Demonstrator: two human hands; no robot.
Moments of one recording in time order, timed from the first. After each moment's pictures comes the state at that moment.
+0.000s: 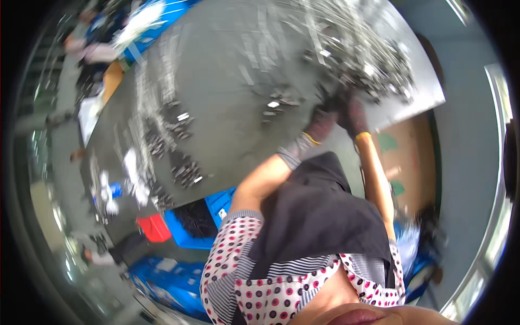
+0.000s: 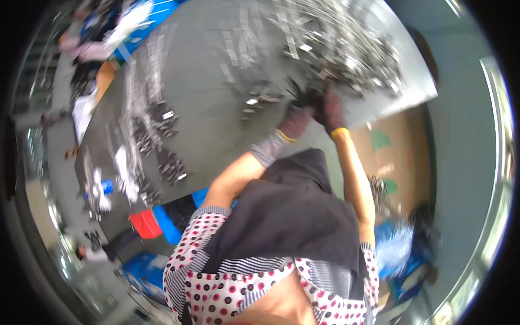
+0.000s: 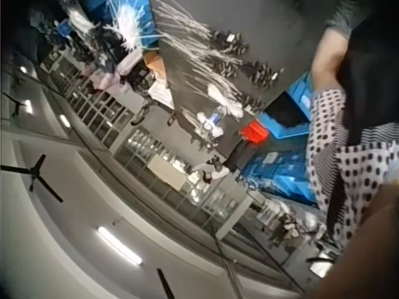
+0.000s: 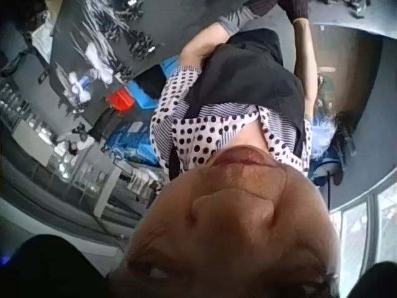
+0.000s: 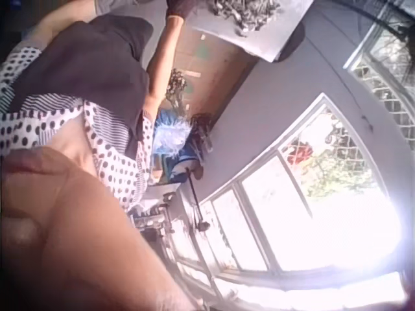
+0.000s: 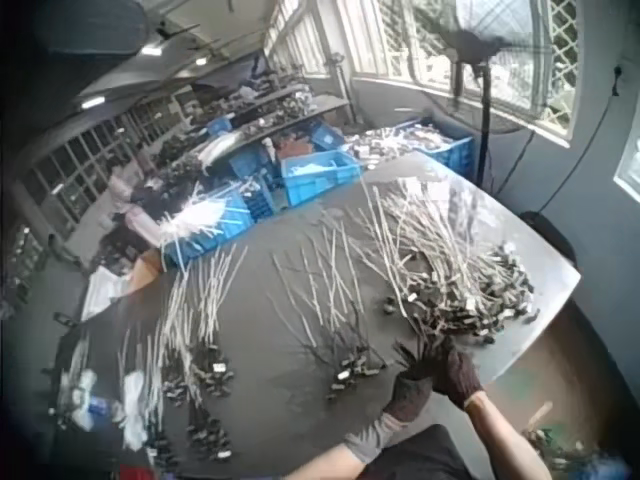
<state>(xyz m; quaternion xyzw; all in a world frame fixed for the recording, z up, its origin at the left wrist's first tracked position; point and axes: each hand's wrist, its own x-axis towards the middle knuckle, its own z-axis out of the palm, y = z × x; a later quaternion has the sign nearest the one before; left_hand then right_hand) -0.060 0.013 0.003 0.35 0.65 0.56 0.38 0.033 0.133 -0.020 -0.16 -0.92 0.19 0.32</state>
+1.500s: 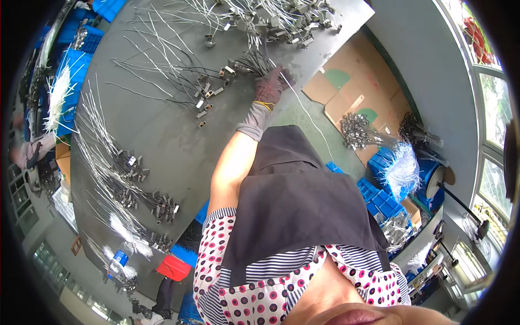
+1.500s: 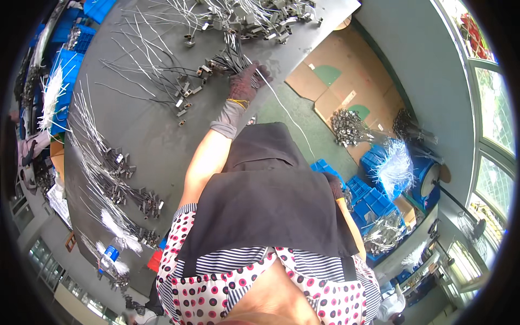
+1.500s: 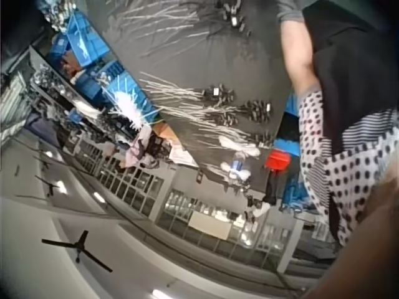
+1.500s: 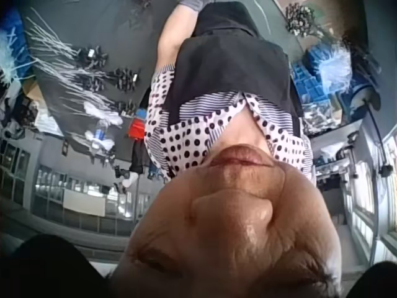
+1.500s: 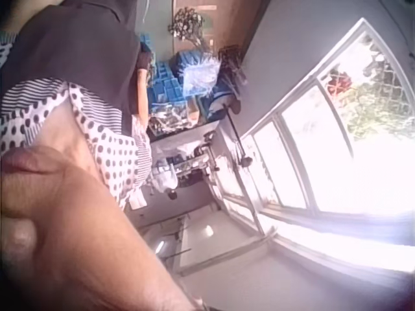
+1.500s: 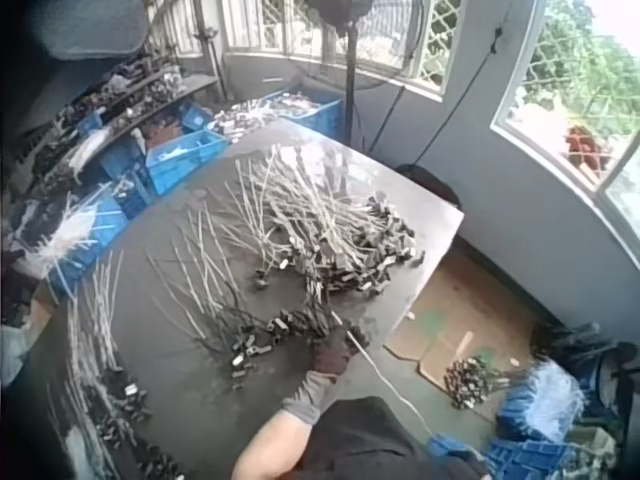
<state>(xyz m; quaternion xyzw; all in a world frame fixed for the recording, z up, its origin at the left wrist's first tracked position) -0.028 0.059 -0.082 -0.02 0.36 0.66 0.66 0.394 -0.118 -0.048 -0.66 -0.54 0.51 0.03</state>
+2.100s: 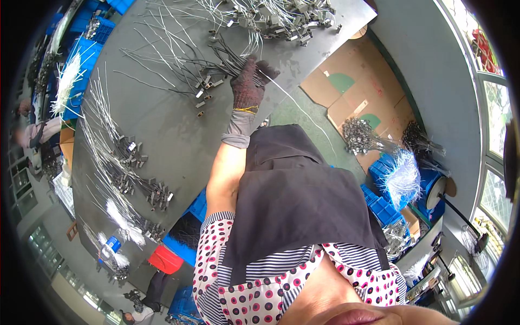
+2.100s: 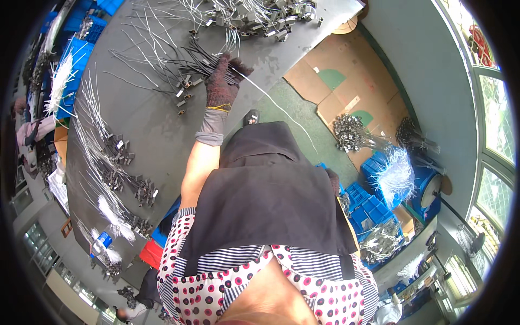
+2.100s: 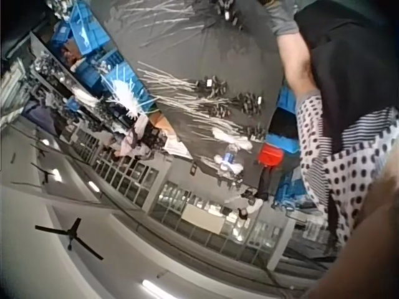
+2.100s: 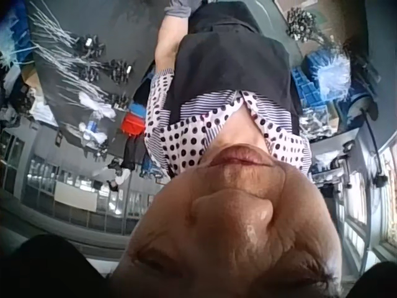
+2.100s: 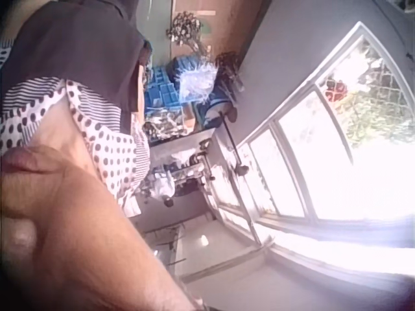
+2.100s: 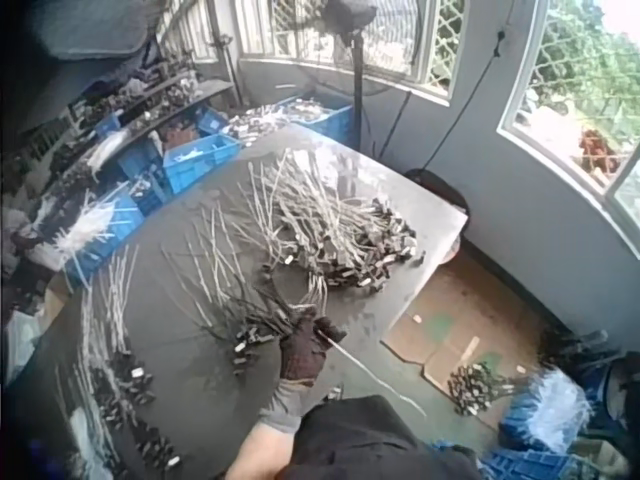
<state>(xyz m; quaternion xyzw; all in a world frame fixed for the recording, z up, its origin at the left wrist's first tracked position) -0.045 0.018 0.003 -0.02 0.35 0.77 0.53 0.398 -0.111 -0.034 -0.70 -0.51 0.51 0.00</state>
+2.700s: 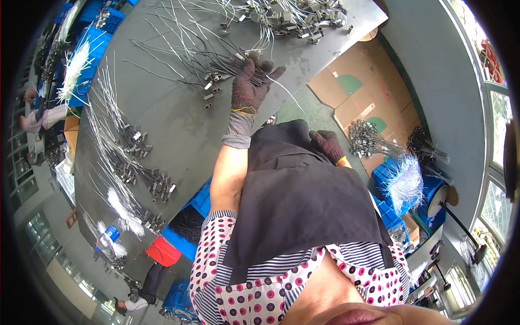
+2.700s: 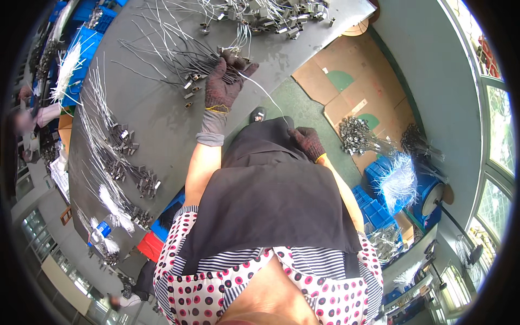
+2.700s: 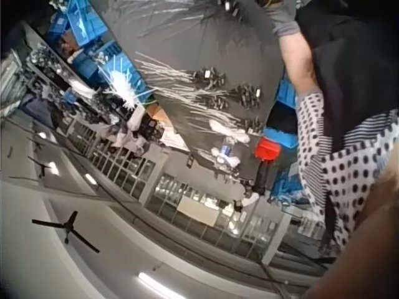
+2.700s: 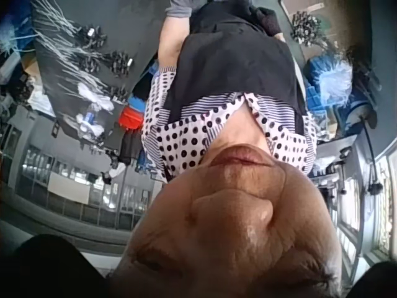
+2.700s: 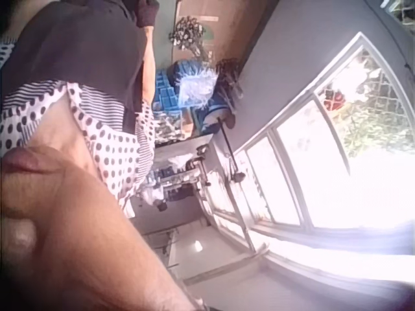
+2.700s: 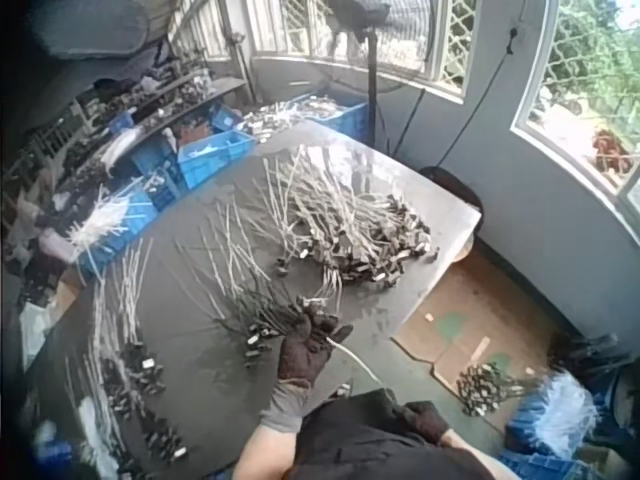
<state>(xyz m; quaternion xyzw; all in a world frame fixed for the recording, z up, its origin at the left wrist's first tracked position) -0.059 -0.010 0.010 -0.08 0.16 0.79 0.58 0.258 -0.013 -0.027 -0.54 -0.59 0.60 -0.02</state>
